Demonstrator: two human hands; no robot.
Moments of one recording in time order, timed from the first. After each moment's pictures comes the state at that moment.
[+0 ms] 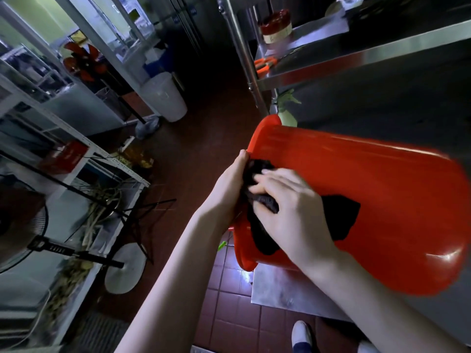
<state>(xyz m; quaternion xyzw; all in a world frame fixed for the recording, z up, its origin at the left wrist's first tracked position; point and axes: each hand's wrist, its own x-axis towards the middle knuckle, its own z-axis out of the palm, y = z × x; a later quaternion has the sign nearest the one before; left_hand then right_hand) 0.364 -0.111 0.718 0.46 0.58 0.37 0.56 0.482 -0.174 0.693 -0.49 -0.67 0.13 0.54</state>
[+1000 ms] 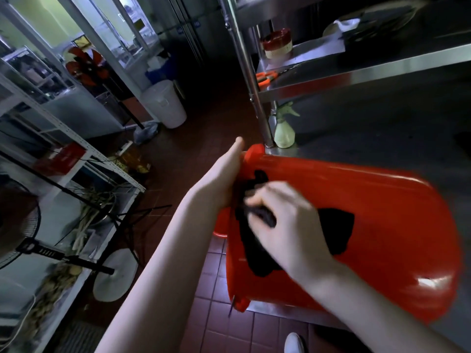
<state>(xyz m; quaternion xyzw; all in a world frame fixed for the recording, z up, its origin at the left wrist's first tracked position) 0.374 -0.099 0.757 0.43 0.60 0.33 0.58 0.484 -0.188 0.706 -0.48 -0.68 0.16 0.53</state>
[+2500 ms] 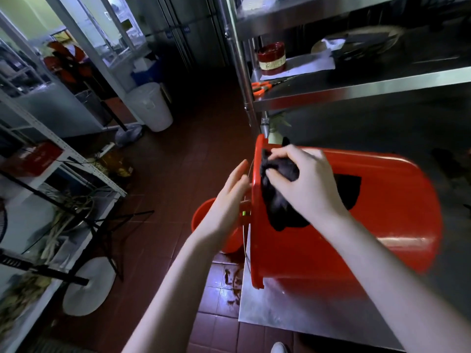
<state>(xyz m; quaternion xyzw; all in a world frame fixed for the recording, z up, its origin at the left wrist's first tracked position) 0.351 -0.109 0.712 0.52 0.56 0.34 0.55 0.511 -0.127 0.724 -0.57 -0.65 0.14 0.47</state>
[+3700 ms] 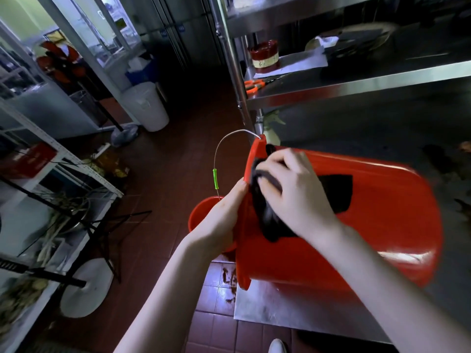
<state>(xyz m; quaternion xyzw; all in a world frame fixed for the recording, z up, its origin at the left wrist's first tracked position) 0.375 -0.138 0.720 0.42 0.51 0.37 0.65 0.511 -0.140 0.711 -0.53 -0.73 0.07 0.44</state>
